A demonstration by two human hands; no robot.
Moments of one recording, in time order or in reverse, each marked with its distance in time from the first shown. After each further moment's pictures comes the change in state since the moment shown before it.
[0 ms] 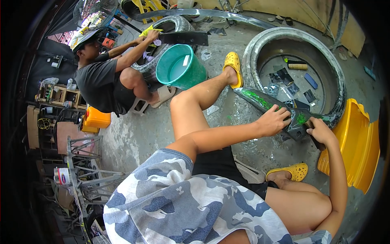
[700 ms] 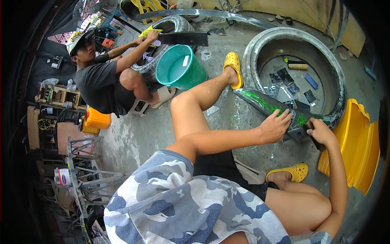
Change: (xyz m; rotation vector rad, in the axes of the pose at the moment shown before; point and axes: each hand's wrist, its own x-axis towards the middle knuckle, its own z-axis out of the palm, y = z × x) left_hand -0.002 0.020 0.002 0.182 -0.058 -0.055; right_hand 0.003 0.001 0.001 -0.003 -0.016 0.014
